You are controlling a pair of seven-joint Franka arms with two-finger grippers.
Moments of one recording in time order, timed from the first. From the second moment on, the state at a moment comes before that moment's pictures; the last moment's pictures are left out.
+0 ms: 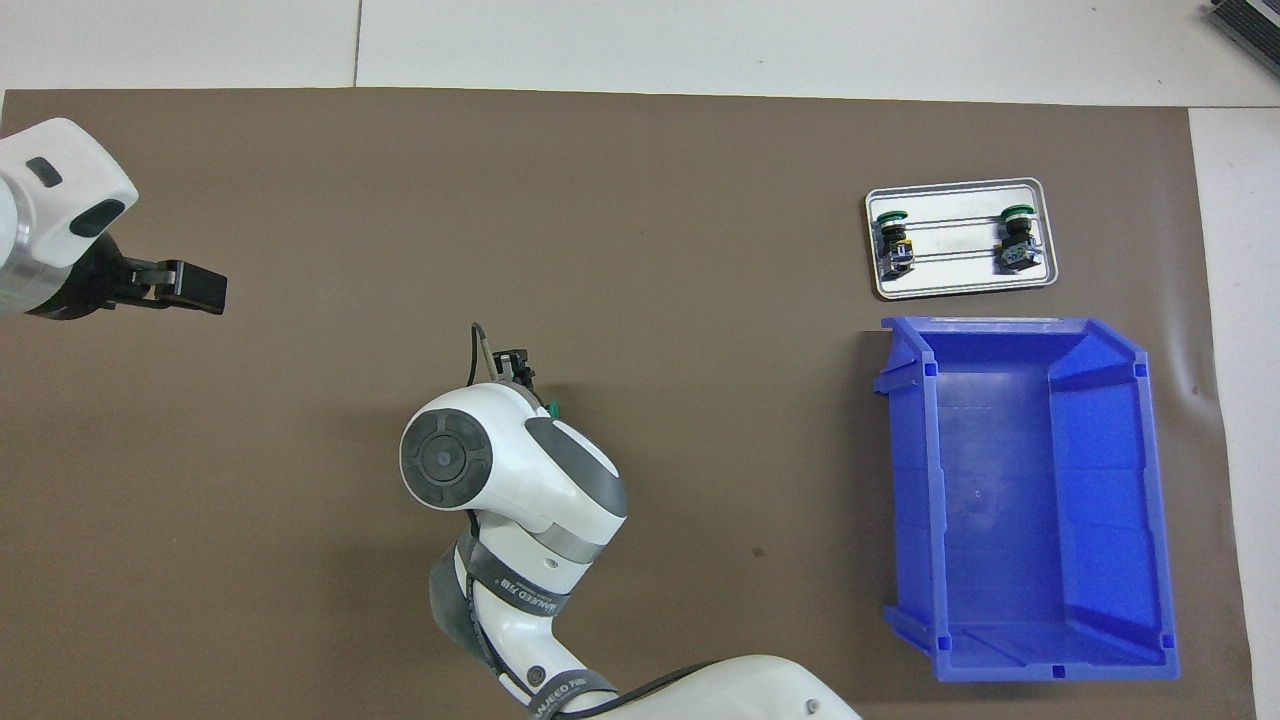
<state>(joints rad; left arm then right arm) 0.01 0.03 -0.10 -1.72 0.05 1.81 0.01 0.94 0.63 -0.14 -1.47 -0.13 2.20 2.32</state>
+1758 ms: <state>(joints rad) 0.01 0.03 -0.10 -1.72 0.05 1.81 0.01 0.15 0.00 -0.15 -1.86 -0.07 1.86 0.39</state>
